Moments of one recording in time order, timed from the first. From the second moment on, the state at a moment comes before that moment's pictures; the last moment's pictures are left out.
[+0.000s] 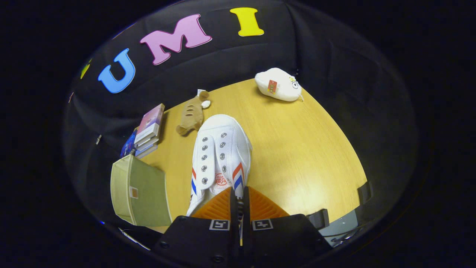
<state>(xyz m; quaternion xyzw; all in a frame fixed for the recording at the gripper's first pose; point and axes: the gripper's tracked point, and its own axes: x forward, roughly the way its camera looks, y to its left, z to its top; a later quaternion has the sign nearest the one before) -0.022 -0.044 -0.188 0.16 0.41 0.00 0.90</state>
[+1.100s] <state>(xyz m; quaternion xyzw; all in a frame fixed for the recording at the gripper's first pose) -0.036 0.269 -0.154 0.16 0.45 0.15 0.87</state>
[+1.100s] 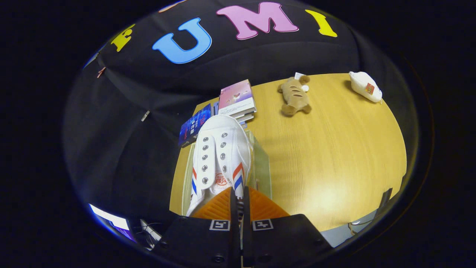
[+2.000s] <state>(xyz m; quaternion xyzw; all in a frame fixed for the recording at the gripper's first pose) -0.026 0.307 -0.185 0.14 0.46 0.14 0.87</state>
